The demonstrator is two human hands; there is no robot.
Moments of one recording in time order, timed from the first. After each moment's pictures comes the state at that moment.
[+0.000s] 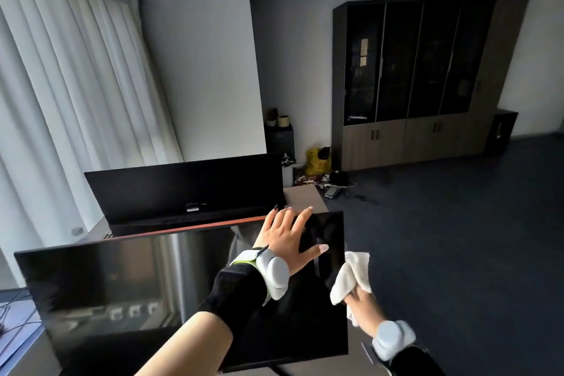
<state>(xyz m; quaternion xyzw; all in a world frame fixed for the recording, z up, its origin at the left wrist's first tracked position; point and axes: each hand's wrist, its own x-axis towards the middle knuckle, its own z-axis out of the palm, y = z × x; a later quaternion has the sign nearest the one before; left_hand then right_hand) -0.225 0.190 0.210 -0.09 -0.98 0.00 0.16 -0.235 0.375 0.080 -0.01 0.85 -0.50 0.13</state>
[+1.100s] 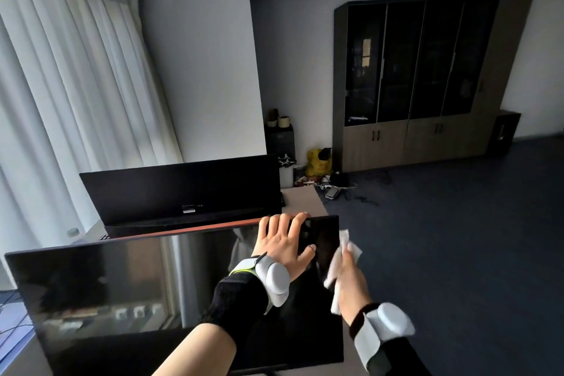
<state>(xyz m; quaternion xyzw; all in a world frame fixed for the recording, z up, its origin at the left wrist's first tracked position) -0.233 0.197 0.197 -0.05 -0.98 -0.01 0.20 -0.261 0.340 0.122 0.13 0.61 -0.78 0.12</state>
